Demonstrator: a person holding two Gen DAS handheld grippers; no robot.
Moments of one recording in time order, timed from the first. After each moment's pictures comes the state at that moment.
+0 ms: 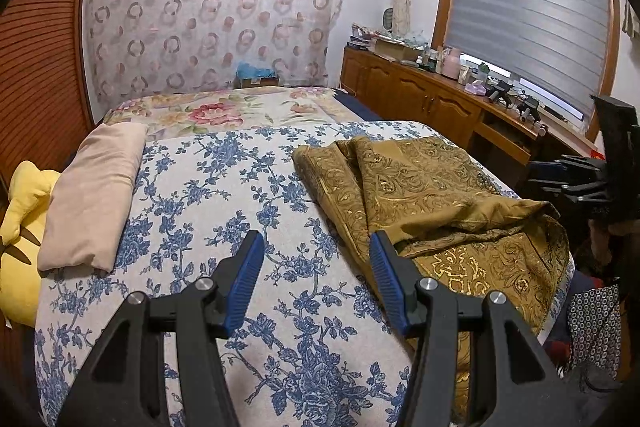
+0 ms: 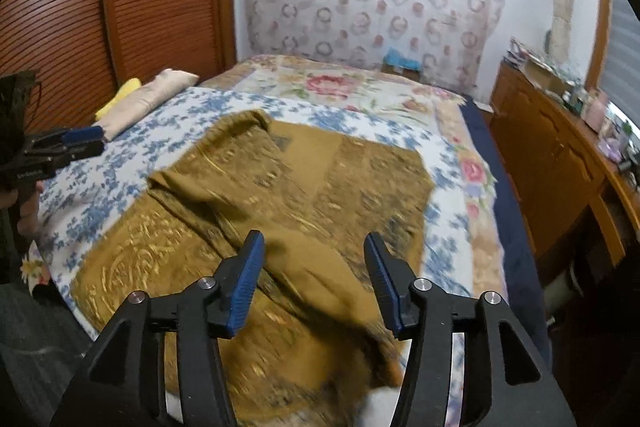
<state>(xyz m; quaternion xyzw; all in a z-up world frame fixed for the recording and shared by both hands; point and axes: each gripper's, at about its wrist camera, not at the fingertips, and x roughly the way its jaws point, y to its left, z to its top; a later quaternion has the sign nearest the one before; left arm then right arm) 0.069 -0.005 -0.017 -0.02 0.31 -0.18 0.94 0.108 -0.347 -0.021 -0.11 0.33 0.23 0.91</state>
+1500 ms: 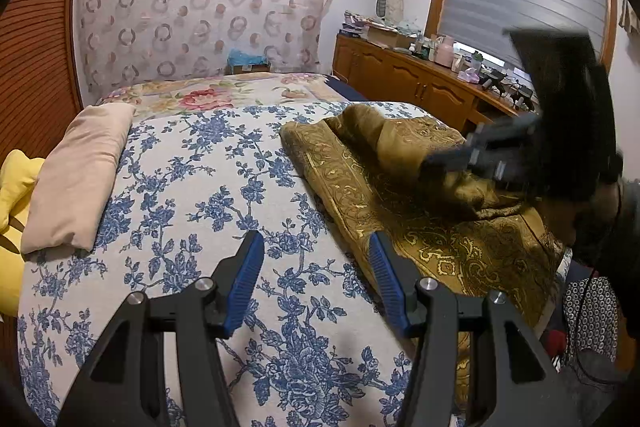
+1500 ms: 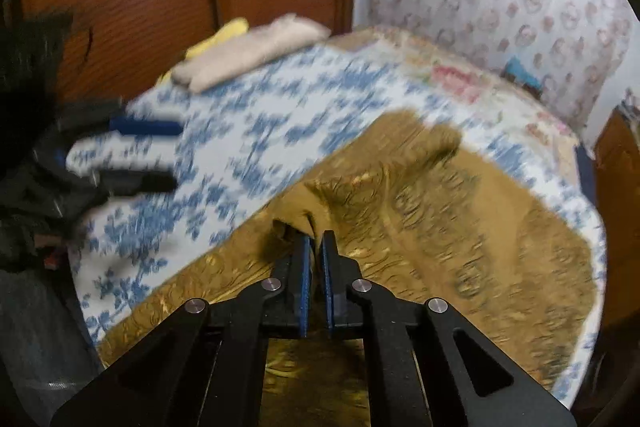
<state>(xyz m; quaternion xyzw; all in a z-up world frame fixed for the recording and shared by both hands) 0.065 -0.017 -0.034 -0.02 0.33 -0.19 0.93 0.155 -0.227 -0.036 -0.17 0.35 0.38 0.84</state>
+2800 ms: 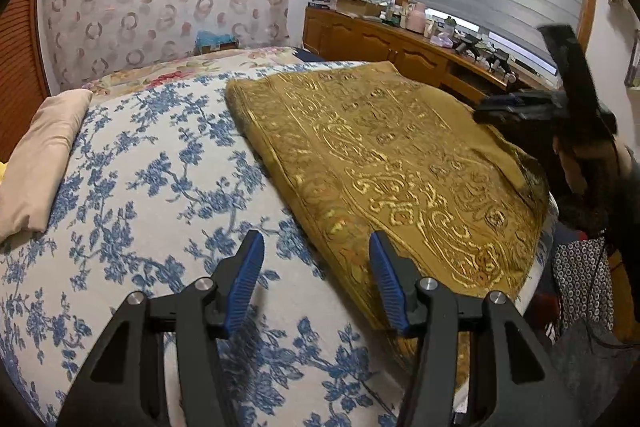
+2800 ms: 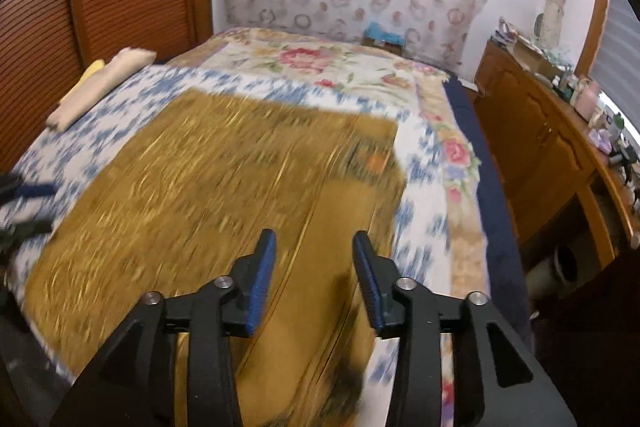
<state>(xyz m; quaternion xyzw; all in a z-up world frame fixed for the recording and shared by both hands) 0.046 -0.059 -0.053 0.02 0.37 -0.24 0.90 0.140 -0.372 -0.043 -0.12 0.39 0.17 0.90</state>
